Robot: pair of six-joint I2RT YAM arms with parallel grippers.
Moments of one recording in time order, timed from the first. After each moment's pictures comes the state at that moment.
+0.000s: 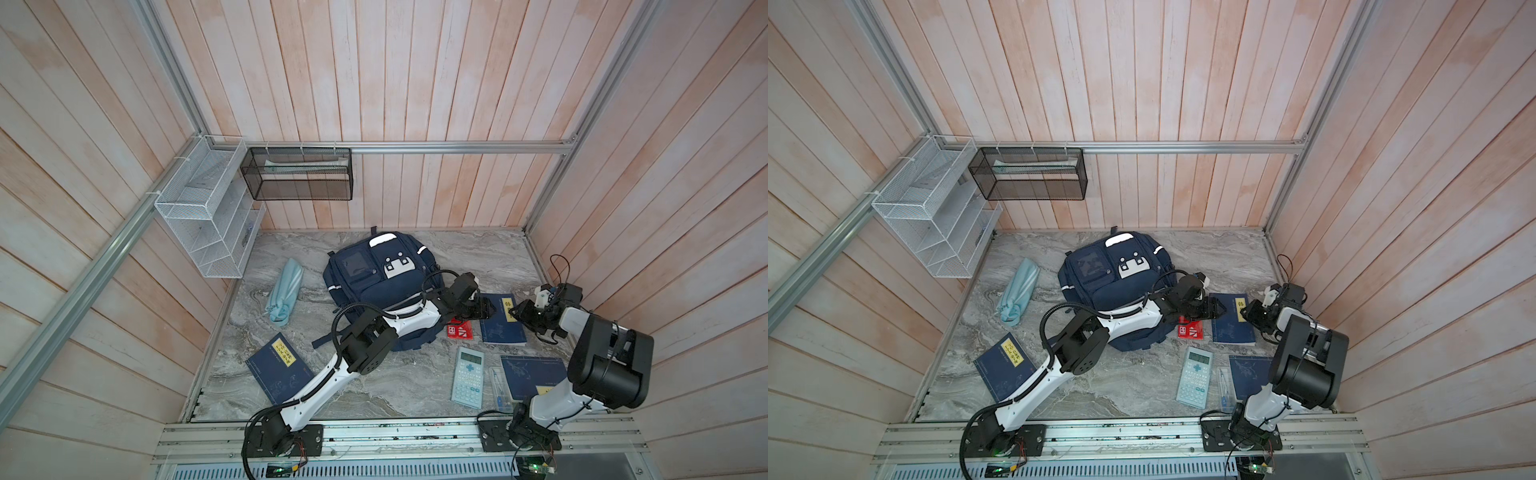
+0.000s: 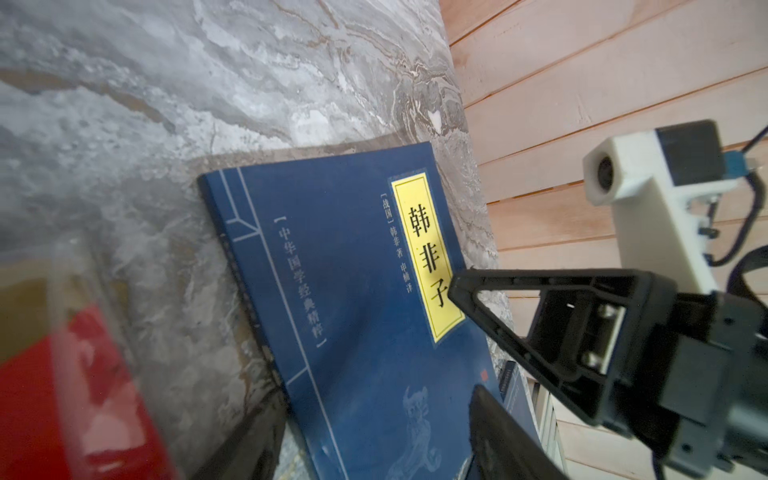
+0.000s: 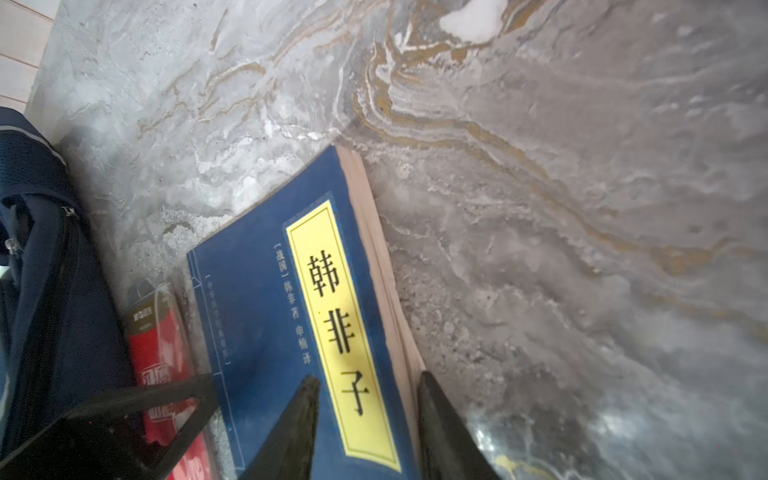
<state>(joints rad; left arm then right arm) -0.97 2.64 2.17 -0.12 0.33 -0.87 -0.43 1.62 0.79 -0.26 -0.48 0.21</state>
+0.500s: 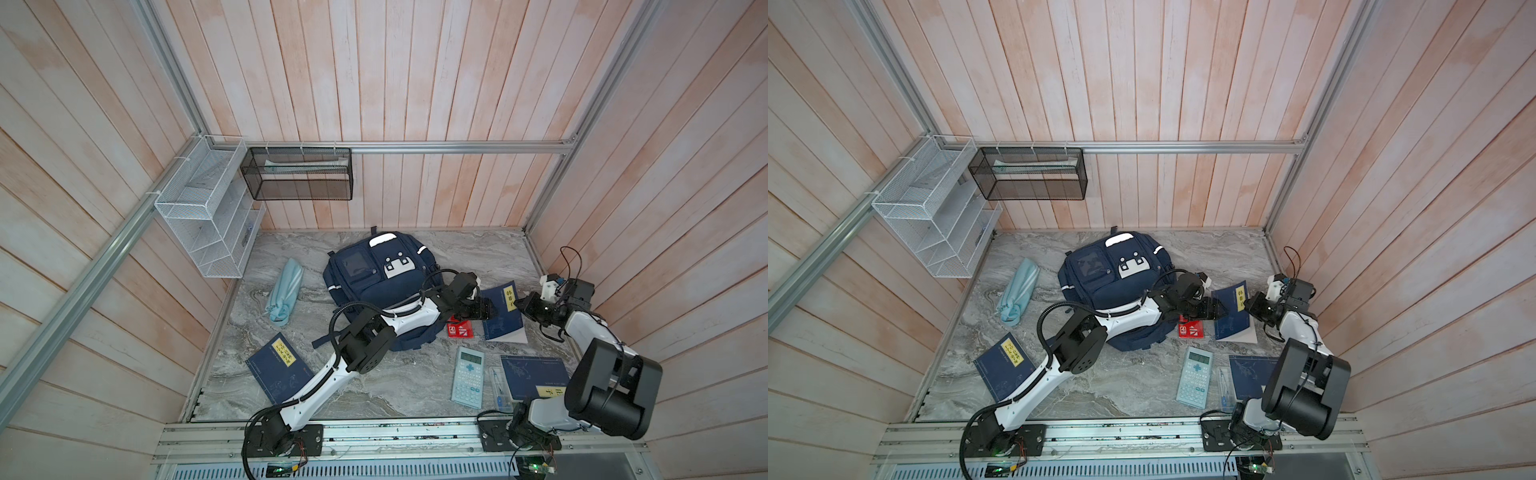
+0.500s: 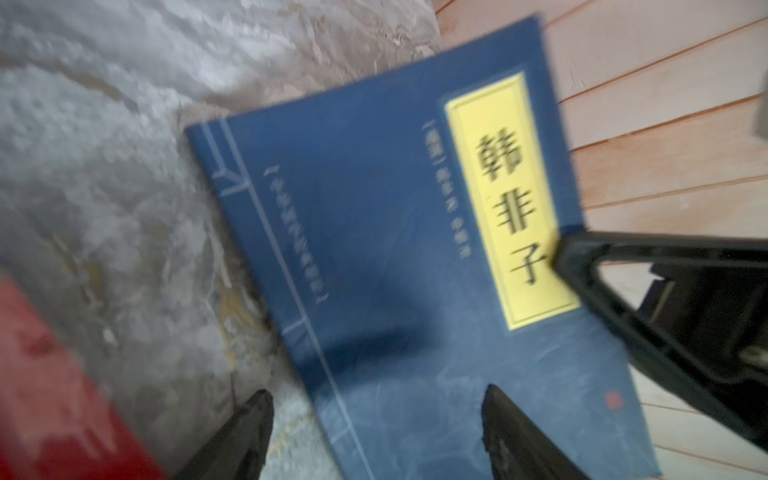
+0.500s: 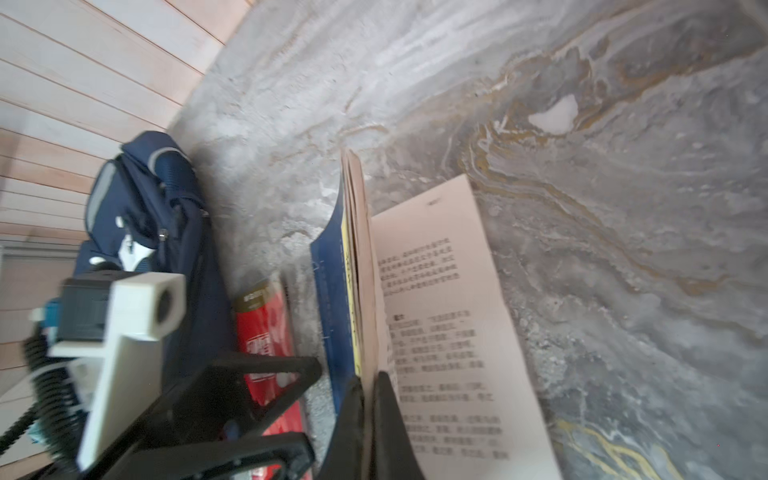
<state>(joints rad) -0.95 2.60 2.17 -0.19 0.40 -0.80 -0.45 1.39 0.79 -0.31 -0.61 0.23</state>
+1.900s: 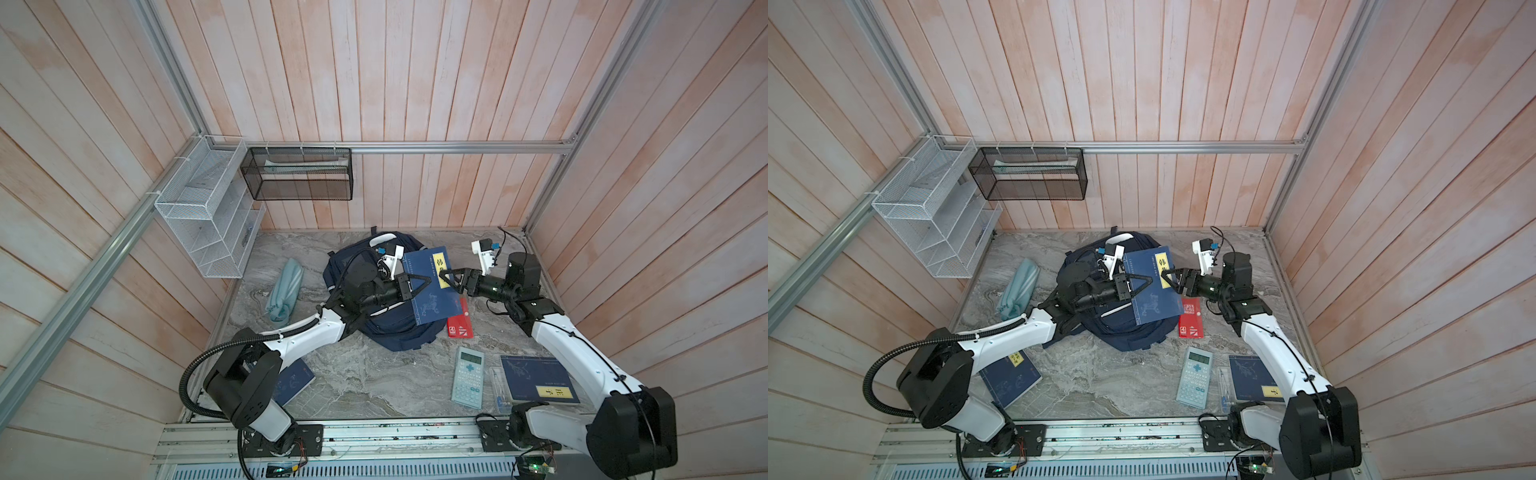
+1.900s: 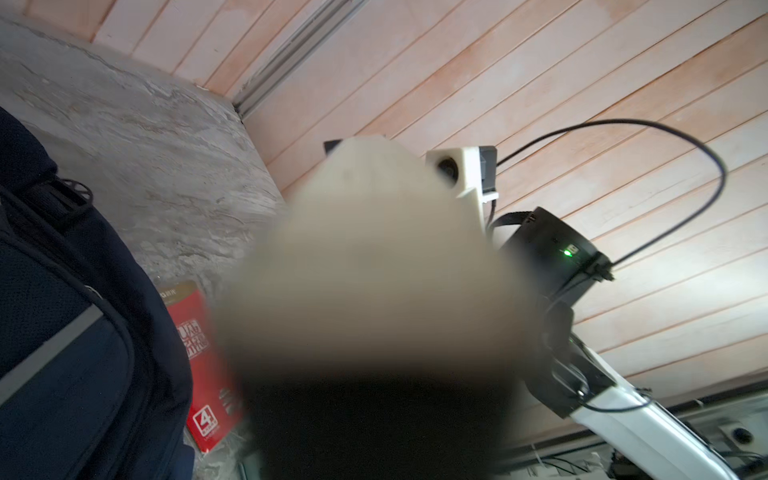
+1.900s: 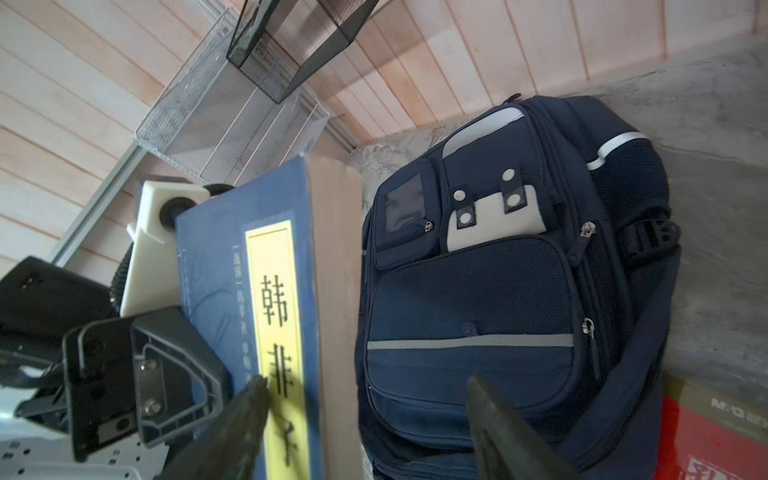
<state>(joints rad) -0.68 1.57 0.98 0.54 0.58 -0.94 0.20 1.22 0.86 -0.01 -0.79 0.49</state>
